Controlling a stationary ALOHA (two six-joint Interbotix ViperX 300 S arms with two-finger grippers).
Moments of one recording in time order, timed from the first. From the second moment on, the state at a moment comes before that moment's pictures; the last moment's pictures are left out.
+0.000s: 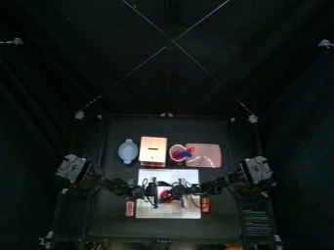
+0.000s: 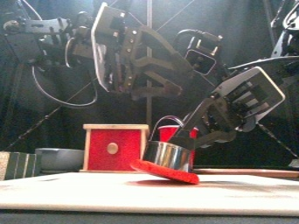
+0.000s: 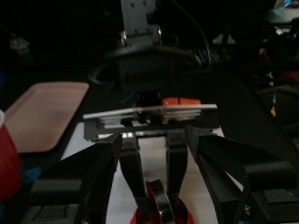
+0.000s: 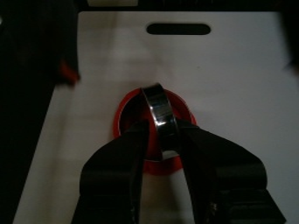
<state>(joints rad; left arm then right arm) -0.35 0.18 0.73 -0.57 -0.93 0.40 0.23 0.21 0.82 0.19 -0.47 -0.07</state>
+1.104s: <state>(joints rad) -0.51 0.39 0.77 -0.93 -0.97 0.42 0.16 0.11 0.54 0.01 0.25 -0.05</state>
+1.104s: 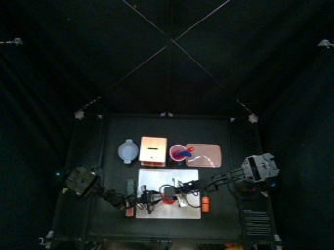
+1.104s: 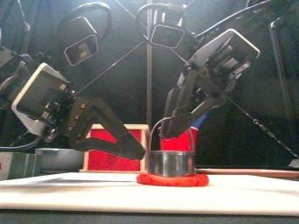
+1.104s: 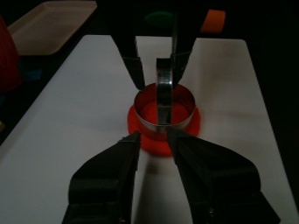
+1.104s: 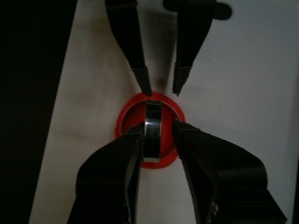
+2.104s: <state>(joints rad) -0.46 0.33 0.73 -0.94 -0.76 0.66 0.17 0.13 0.49 -0.03 0.33 -0.05</state>
